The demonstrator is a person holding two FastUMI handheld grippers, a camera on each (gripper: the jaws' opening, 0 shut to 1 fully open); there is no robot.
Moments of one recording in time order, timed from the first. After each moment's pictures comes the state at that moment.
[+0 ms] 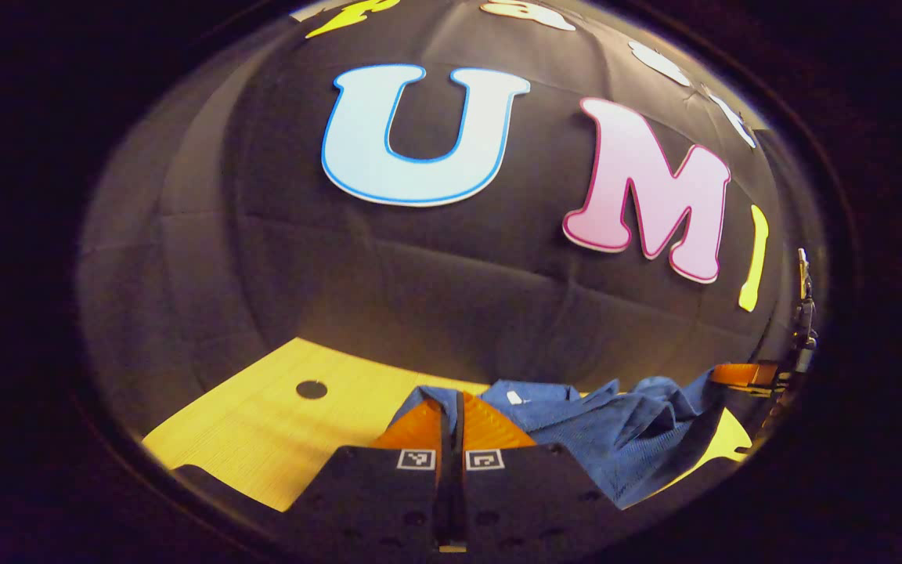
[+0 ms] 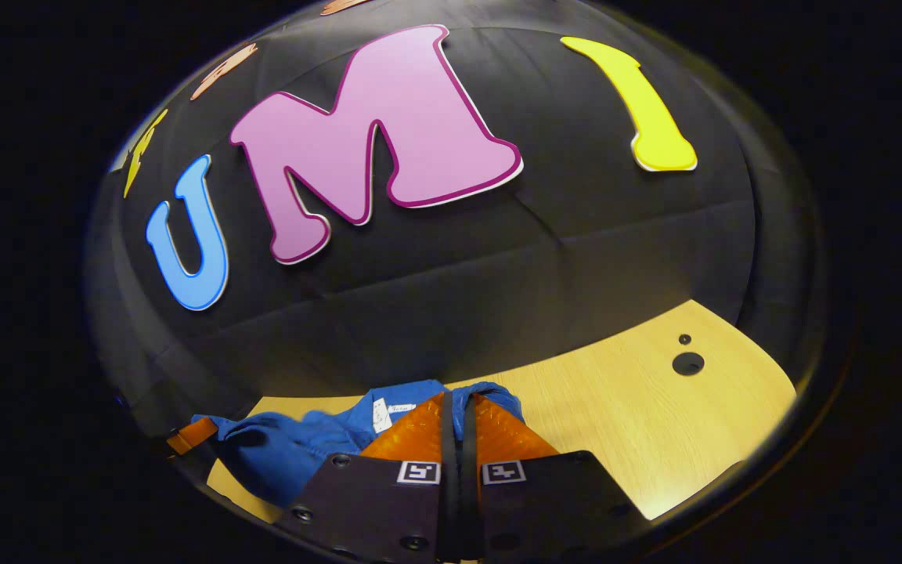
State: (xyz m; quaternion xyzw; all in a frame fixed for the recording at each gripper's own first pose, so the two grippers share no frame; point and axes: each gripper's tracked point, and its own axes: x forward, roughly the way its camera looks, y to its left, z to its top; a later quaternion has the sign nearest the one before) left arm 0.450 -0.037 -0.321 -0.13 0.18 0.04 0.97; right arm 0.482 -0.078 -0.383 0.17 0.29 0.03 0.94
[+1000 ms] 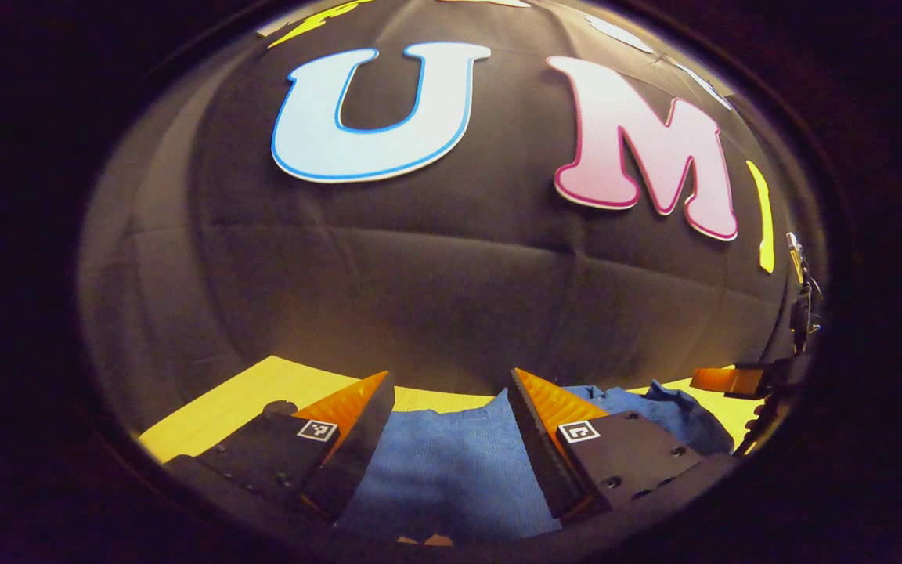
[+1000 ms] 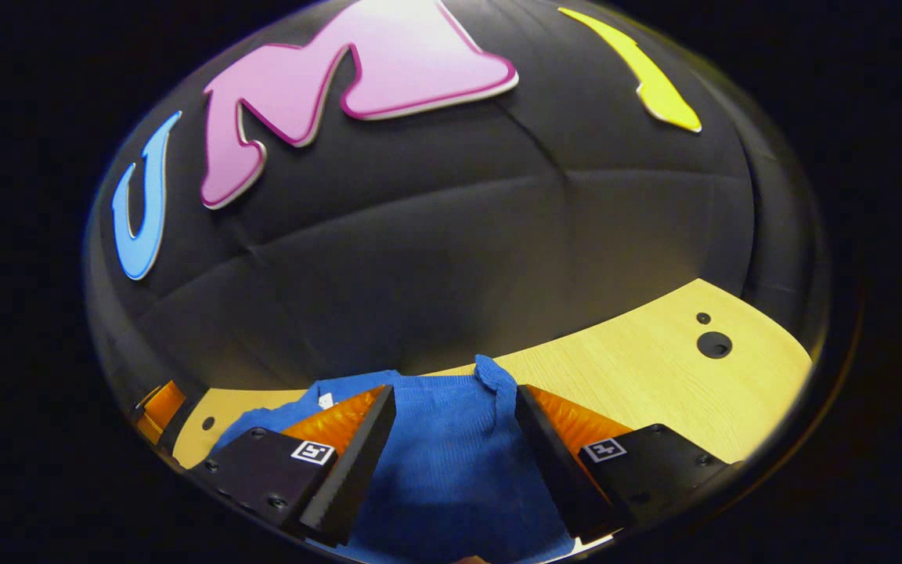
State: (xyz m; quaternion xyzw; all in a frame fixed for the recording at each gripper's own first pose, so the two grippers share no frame) left arm 0.479 -0.071 -0.361 -0.05 0.16 0.02 0.99; right arm 0.490 -0.067 -0.459 0.14 0.28 -0.01 0.95
